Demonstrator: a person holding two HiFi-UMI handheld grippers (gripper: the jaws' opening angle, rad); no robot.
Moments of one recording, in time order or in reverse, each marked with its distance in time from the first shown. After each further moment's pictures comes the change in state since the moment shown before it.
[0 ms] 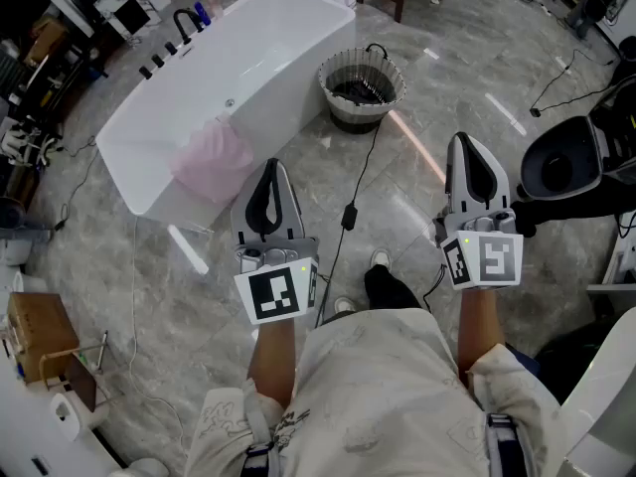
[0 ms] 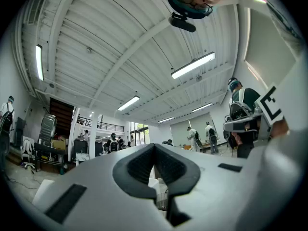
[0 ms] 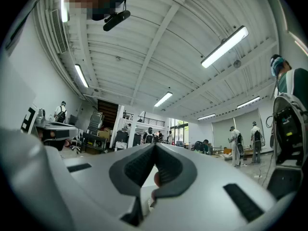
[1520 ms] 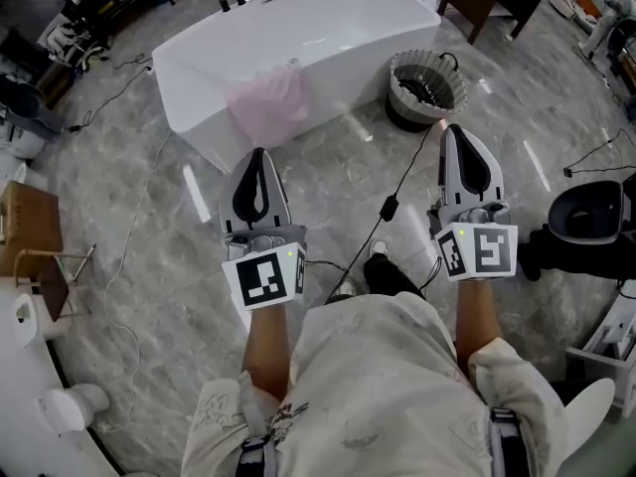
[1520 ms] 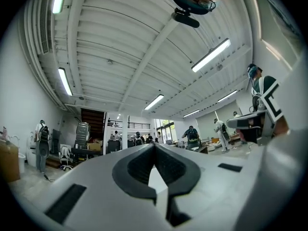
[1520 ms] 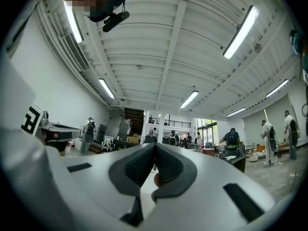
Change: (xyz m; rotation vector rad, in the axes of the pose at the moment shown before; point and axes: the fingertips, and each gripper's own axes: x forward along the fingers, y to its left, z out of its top) left arm -0.169 0.134 0.010 0.042 0.054 0.333; right arm -0.016 0.185 0.026 0.038 -0.047 0.332
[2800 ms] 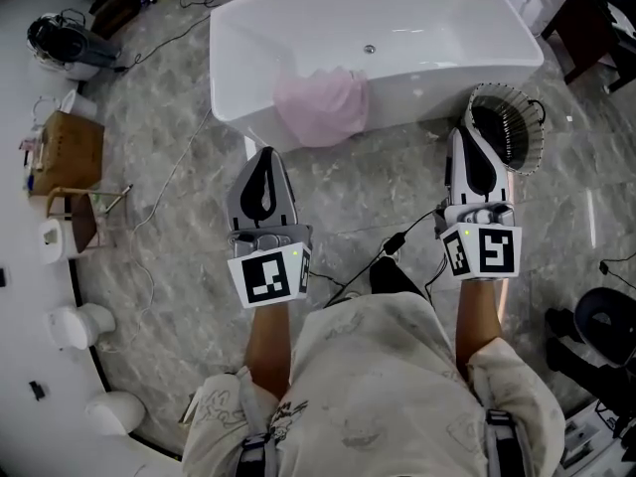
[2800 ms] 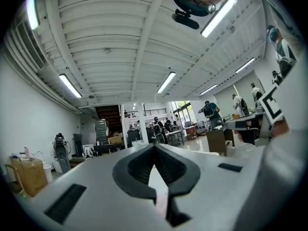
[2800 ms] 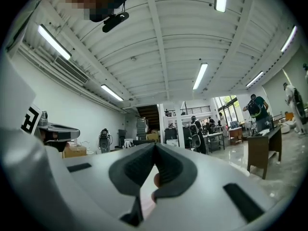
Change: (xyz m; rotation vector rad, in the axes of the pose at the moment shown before) left arm 0.233 0.050 -0.069 0.125 0.188 0.242; right arm 0.299 -0.058 -0.119 0.208 0.065 0.274
